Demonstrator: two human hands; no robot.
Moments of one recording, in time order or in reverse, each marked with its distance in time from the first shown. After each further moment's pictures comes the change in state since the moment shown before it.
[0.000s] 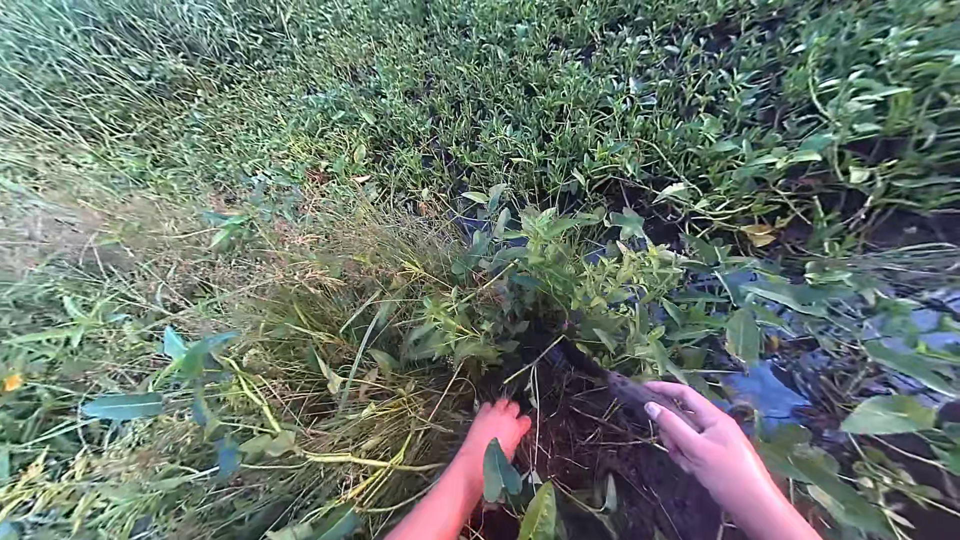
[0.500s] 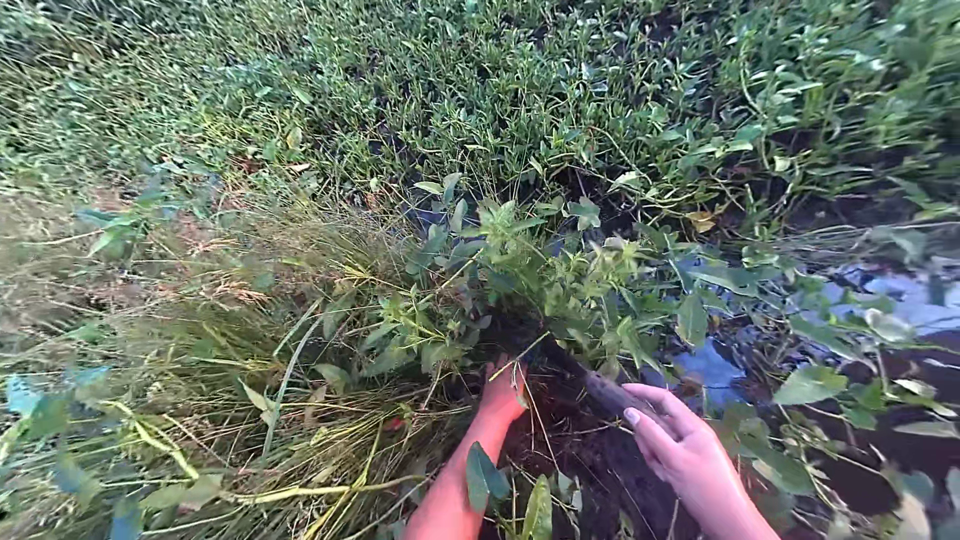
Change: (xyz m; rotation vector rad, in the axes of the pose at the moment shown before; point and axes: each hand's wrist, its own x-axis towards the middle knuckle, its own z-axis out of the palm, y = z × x) left_hand 0.119 0.026 0.012 -0.183 0.157 -0.122; right_hand -0.024 -0.001 -0.003 0.064 0.112 0.023
